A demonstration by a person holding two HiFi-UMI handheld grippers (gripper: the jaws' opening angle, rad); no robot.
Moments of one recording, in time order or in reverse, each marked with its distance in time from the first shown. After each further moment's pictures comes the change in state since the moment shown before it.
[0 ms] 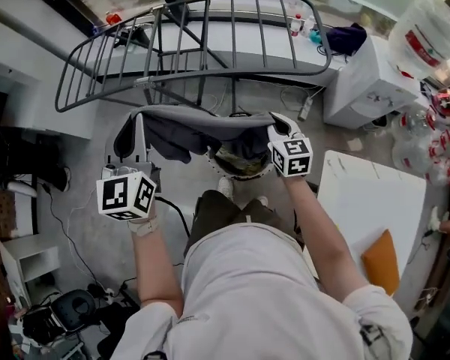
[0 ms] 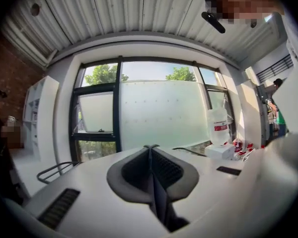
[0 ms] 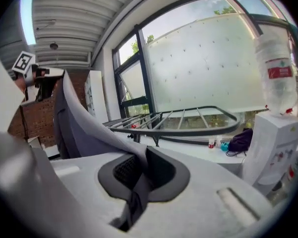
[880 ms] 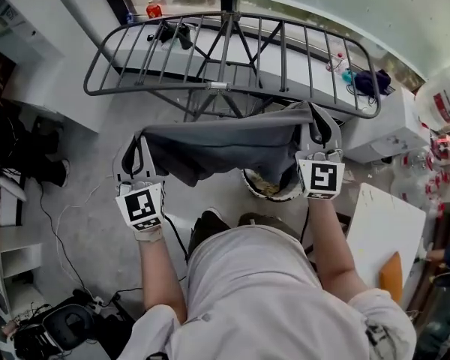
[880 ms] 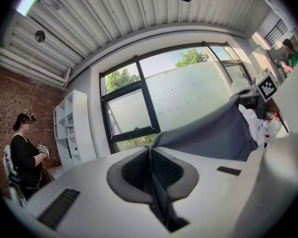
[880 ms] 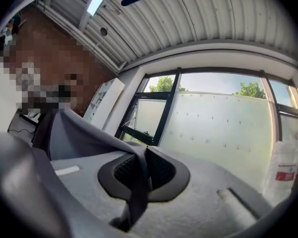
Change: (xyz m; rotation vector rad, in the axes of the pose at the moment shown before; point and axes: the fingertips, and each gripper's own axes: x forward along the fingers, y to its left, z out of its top) left arm -0.098 0.286 -0.085 0.174 0.046 0.299; right arm 0.051 0.223 0.197 -0.510 -0.392 -0.156
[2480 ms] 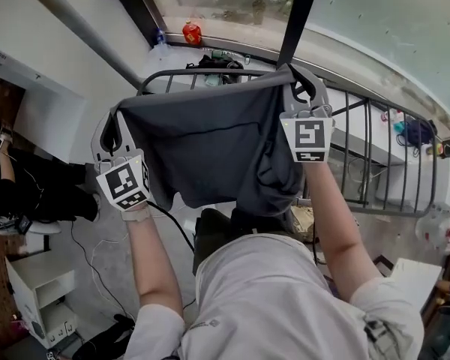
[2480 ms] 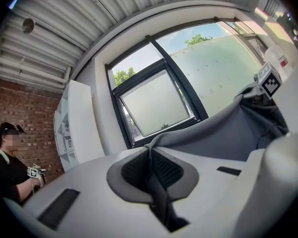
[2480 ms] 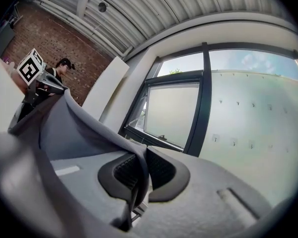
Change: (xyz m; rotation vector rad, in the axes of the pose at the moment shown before) left arm 0.434 0.337 0.007 0.116 -0.005 0.168; right arm 0.571 0.135 0.044 -0.021 0.002 0.119
